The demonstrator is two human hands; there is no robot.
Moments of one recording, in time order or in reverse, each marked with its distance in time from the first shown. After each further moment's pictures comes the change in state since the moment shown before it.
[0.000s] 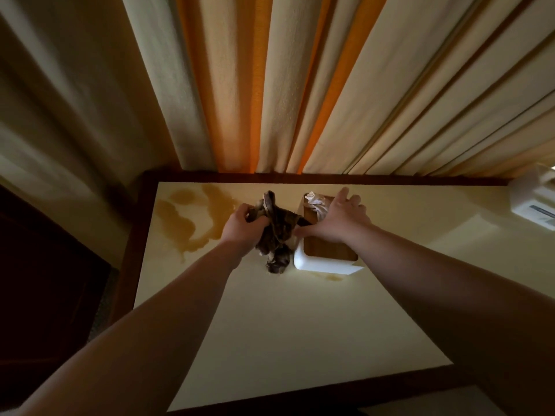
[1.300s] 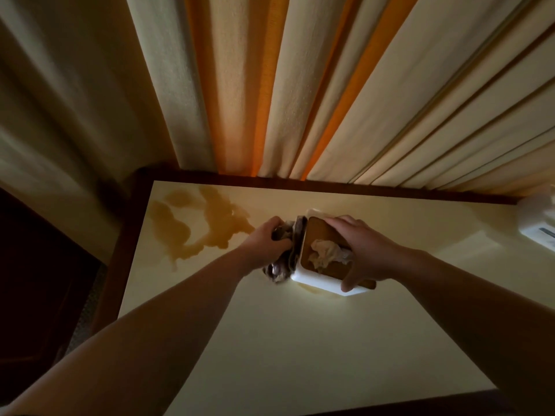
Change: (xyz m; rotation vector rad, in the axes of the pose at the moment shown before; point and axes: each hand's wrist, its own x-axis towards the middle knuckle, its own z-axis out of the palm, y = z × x) left_hand 0.019 0.000 0.031 0.163 -0.355 0.088; right_hand 0.015 0.064 -0.005 -0.102 -0.166 -0.543
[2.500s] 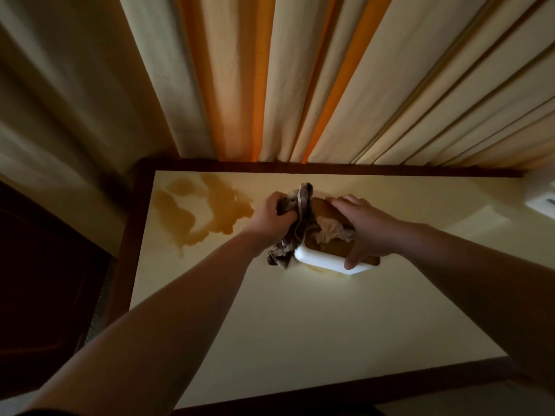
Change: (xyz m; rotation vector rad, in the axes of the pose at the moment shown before) left_hand -0.011 0.017 0.002 -0.100 0.130 0.052; right_hand -0.002 -0.009 -0.002 -0.013 -0.008 0.029
